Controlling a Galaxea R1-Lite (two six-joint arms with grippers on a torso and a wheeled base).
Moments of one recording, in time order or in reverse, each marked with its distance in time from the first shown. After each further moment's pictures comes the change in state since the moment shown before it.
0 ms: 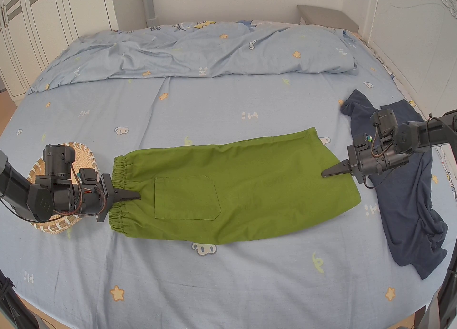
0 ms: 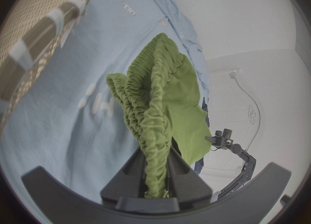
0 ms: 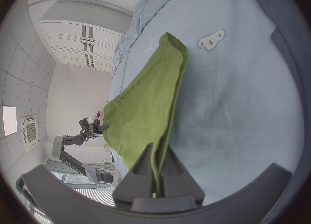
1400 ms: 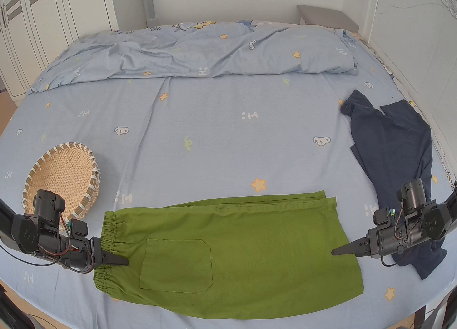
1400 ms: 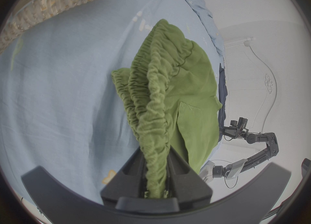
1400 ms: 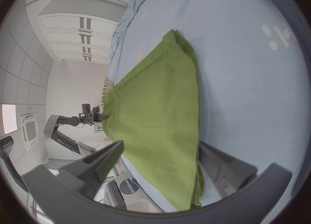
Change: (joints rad) left arm 0.074 -0.134 0.298 0.284 0.014 0.439; right arm 0.017 -0.340 1.020 -0.607 -0.013 0.007
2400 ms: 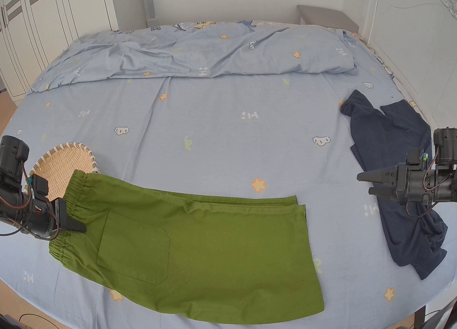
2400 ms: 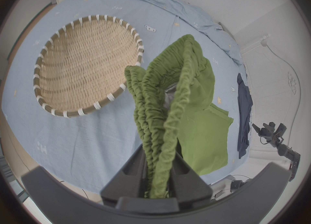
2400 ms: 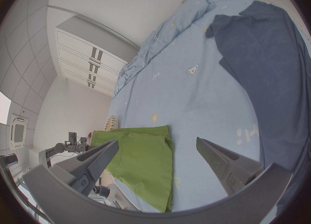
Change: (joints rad) left arm 0.005 -0.318 -0.384 0.594 0.374 -0.003; right arm -0.073 -0.256 -0.197 0.004 -0.136 0.226
